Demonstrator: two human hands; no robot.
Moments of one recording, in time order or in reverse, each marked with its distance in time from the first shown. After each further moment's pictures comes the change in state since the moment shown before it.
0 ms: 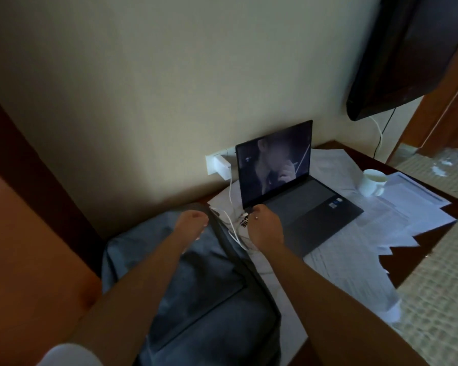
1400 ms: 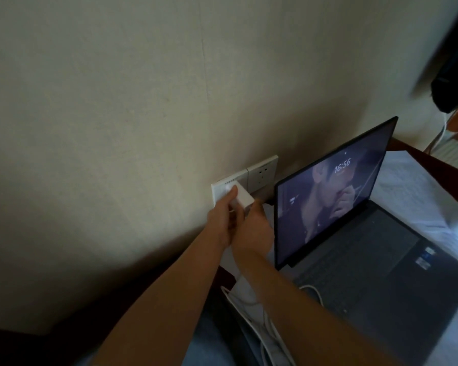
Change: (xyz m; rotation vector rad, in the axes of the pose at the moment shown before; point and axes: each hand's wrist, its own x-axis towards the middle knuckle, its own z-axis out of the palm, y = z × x) left_hand 0.288 0.043 0.068 -0.819 -0.204 -0.371; right_hand 0.241 -0.052 0.153 -0.187 0.204 0.064
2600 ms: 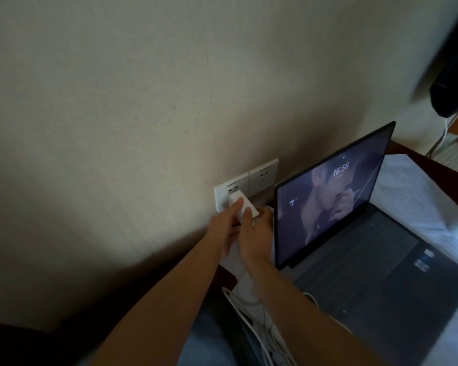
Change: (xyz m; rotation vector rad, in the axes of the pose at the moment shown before) left_hand -0.017 -0.008 -0.007 0.117 -0.039 0.072; right_hand -0.011 0.004 -0.011 0.613 -0.062 0.164
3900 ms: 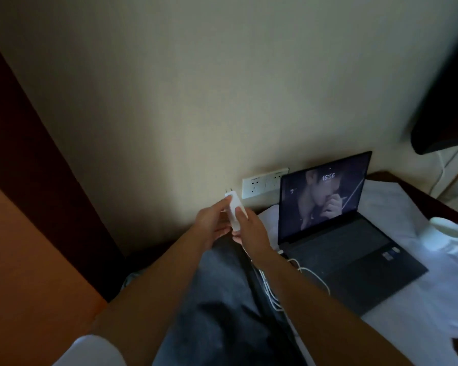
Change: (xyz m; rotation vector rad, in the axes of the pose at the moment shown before) left_hand -0.199 0.012 -0.054 0.042 0.113 0.175; right_hand -0.151 -0.044 -0.059 0.122 -0.538 -0.111
